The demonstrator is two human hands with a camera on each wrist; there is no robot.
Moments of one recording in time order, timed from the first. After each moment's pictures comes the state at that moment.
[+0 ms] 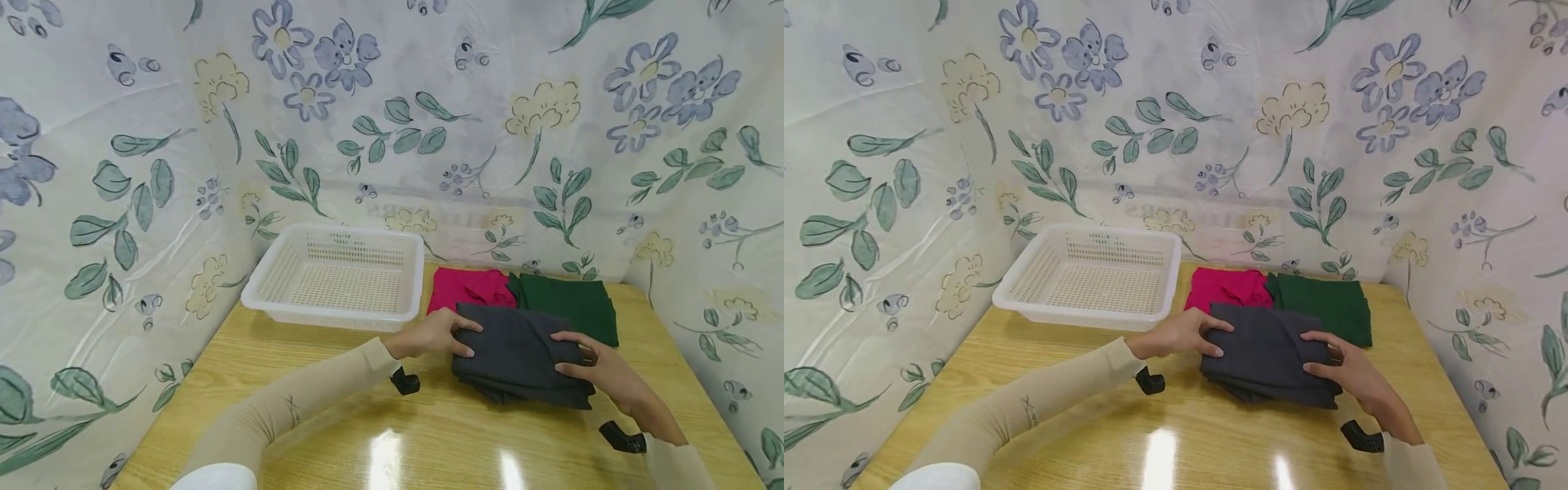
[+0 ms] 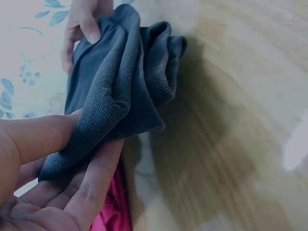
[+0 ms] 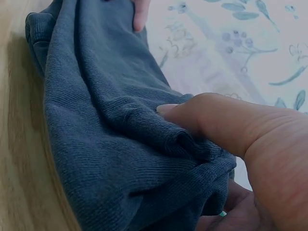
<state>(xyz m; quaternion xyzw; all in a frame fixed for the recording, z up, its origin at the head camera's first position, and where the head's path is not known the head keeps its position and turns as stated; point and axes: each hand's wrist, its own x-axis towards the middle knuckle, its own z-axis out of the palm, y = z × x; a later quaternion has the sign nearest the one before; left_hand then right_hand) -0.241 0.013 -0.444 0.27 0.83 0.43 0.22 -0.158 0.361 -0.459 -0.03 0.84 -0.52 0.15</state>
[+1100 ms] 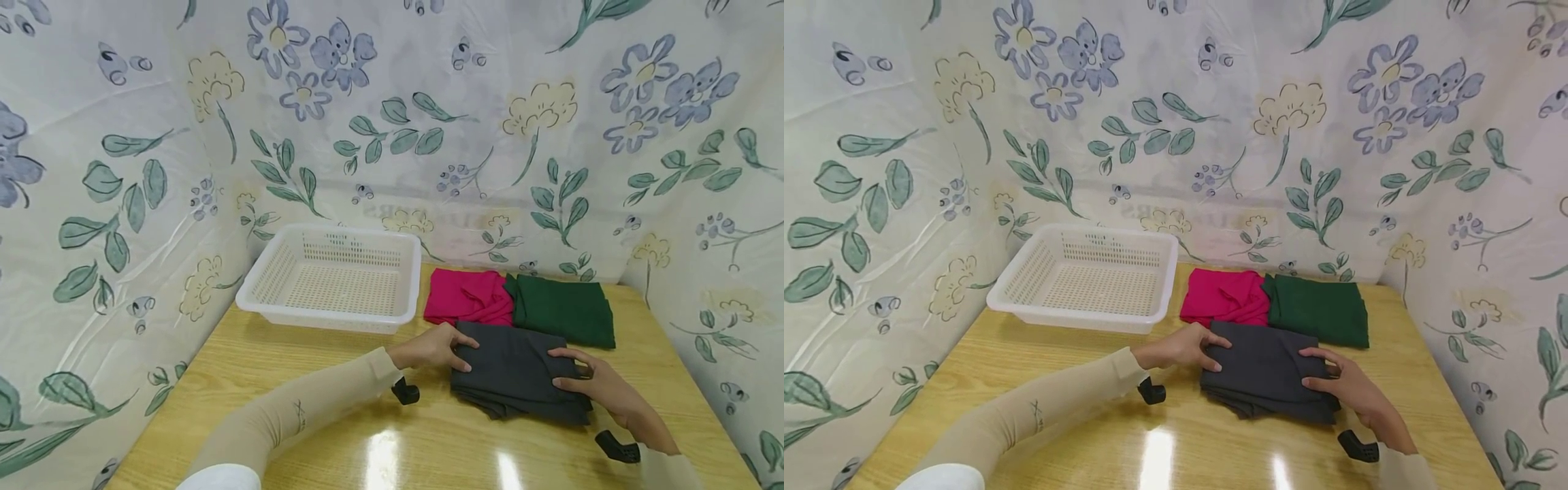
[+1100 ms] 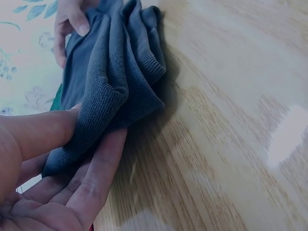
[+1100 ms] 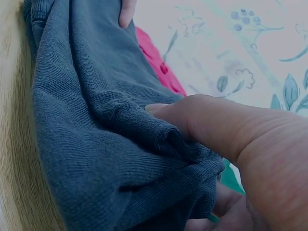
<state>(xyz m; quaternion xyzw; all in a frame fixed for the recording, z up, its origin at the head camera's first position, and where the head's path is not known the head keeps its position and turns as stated) -0.242 0.020 -0.478 0.29 0.82 0.42 0.24 -0.154 0.371 -0.486 0.00 0.84 -0.52 0.18</state>
